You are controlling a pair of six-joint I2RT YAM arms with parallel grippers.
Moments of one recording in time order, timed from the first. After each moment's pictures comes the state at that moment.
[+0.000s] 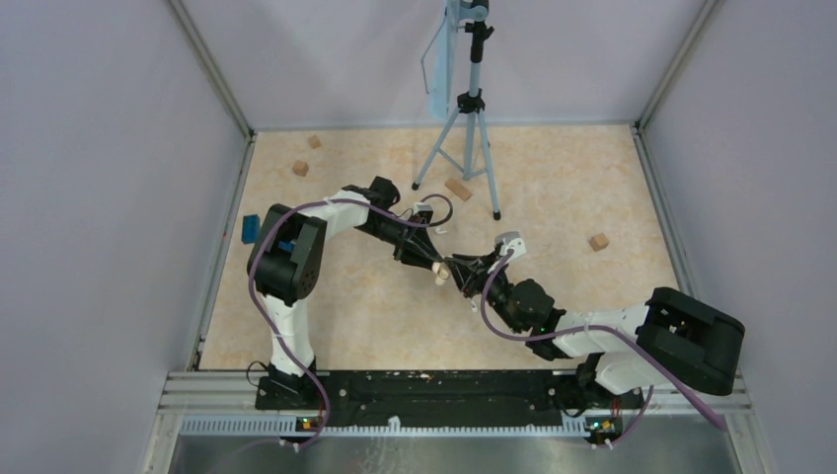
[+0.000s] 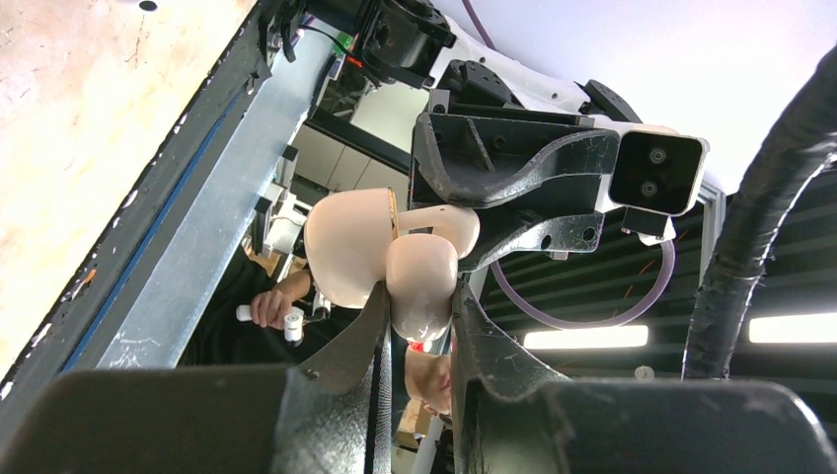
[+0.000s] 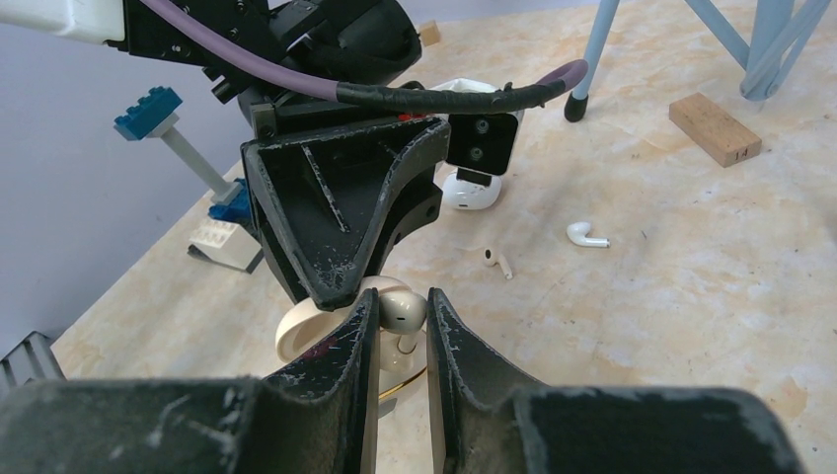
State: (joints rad) left arm -0.41 1.98 1.30 -0.77 1.44 -0.58; right arm 1.05 1.31 0.28 1.11 0.42 0.36
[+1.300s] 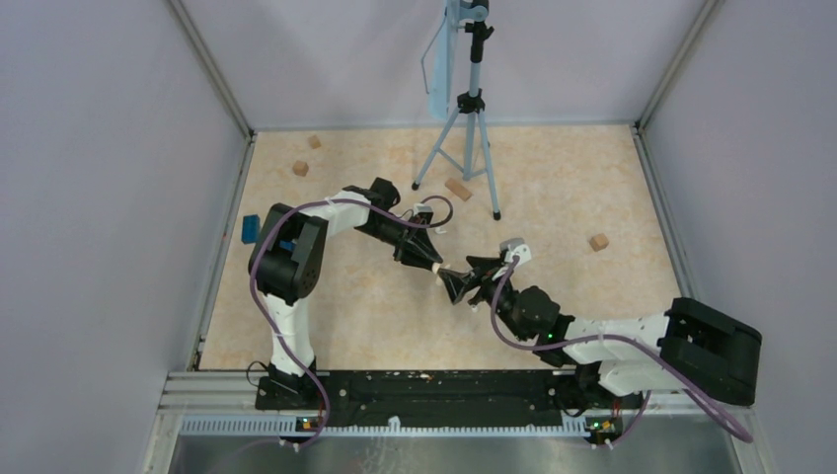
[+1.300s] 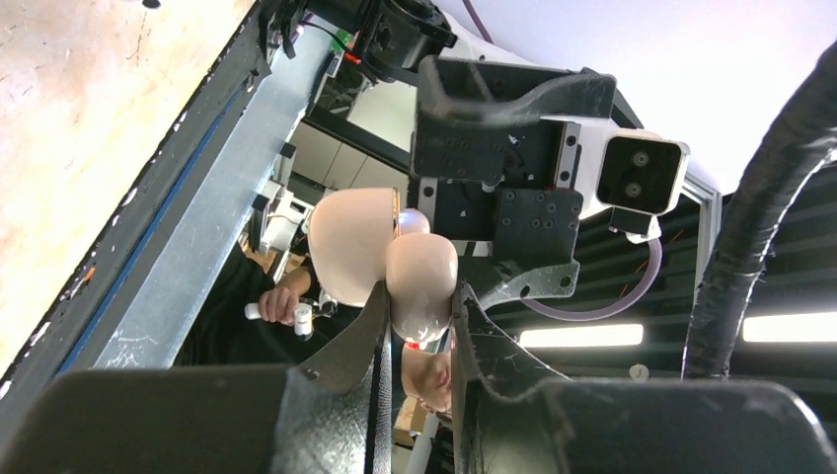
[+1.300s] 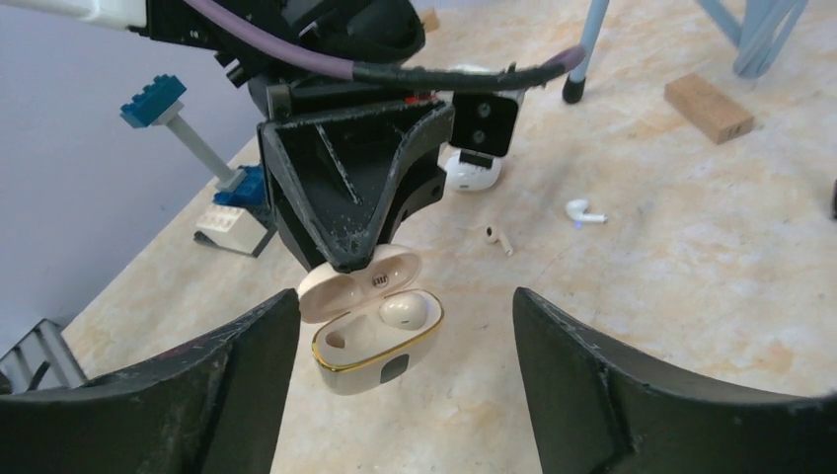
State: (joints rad) left arm -0.41 1.99 1.30 -0.77 1.44 -0.58; right arm 1.10 1.23 0.25 1.04 0.47 0.38
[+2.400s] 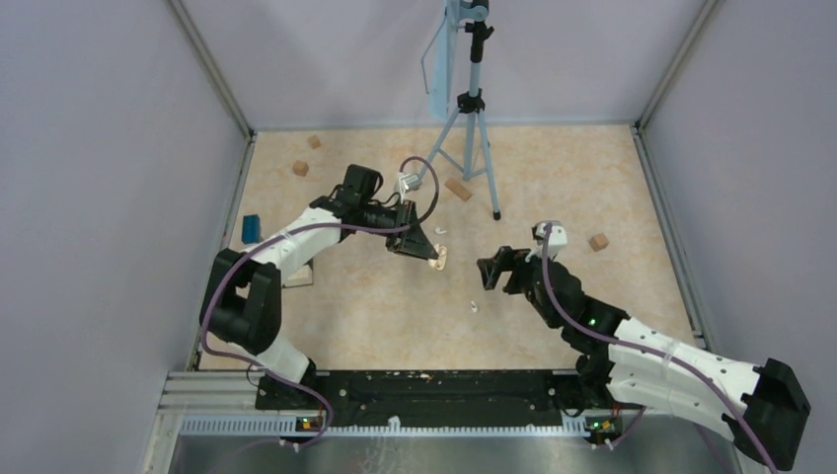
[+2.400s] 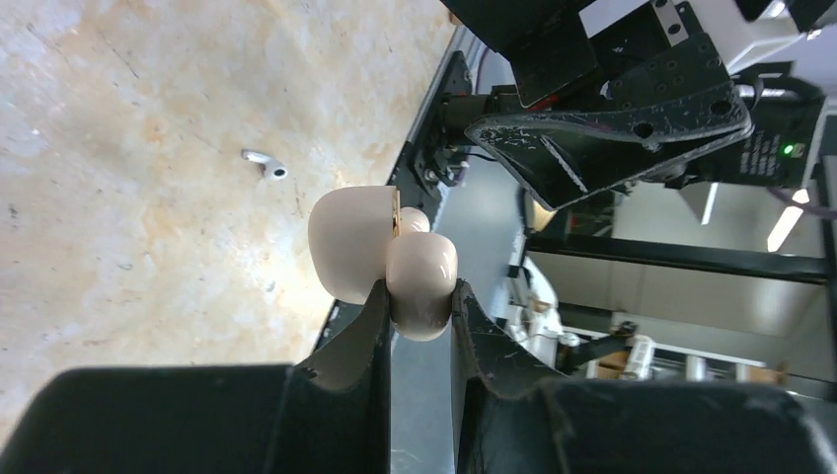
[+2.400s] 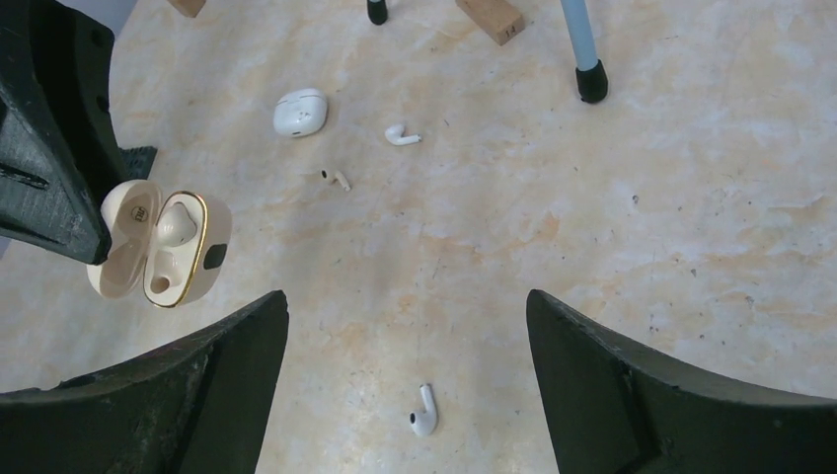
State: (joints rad) left arm -0.41 1.62 1.13 -0.39 1.13 -0.48; right arm 0.91 0.77 0.41 0.05 0.50 0.55
